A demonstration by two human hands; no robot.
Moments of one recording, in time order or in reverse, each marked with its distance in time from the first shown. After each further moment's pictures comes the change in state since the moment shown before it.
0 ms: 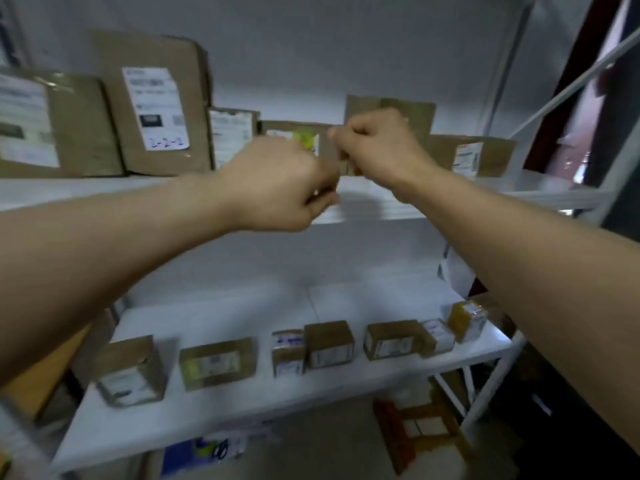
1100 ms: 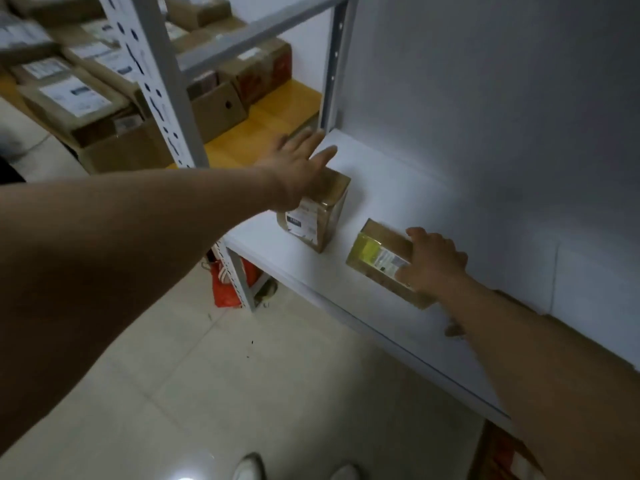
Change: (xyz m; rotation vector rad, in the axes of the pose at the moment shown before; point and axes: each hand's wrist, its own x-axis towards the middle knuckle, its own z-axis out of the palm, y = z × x) left_hand -0.402 -0.135 0.326 0.035 -1.005 -1.023; right_hand -0.105 0.227 0.514 -0.592 -1.068 0.034
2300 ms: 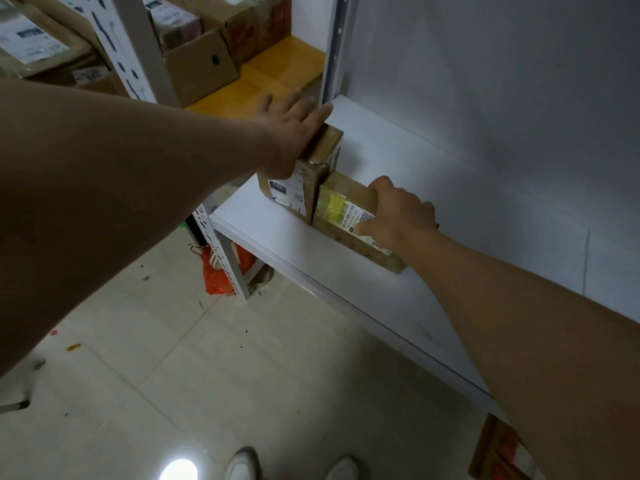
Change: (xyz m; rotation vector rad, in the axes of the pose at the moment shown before) left_hand 0.034 -0.018 0.040 -0.120 -0.012 -0.030; right_hand 0.051 -0.069 0.022 0.067 0.120 -0.192
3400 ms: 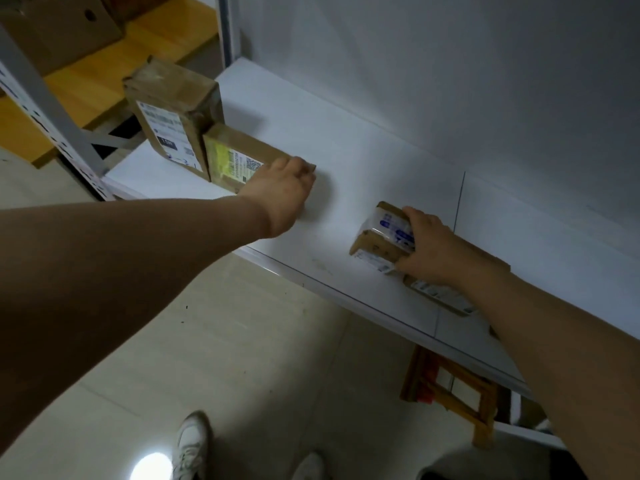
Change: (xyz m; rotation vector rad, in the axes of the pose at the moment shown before) left_hand -0.063 0.211 0.021 -0.063 0.031 0.208; right_hand -0.171 0.207 -0.048 0.055 -0.244 0.173
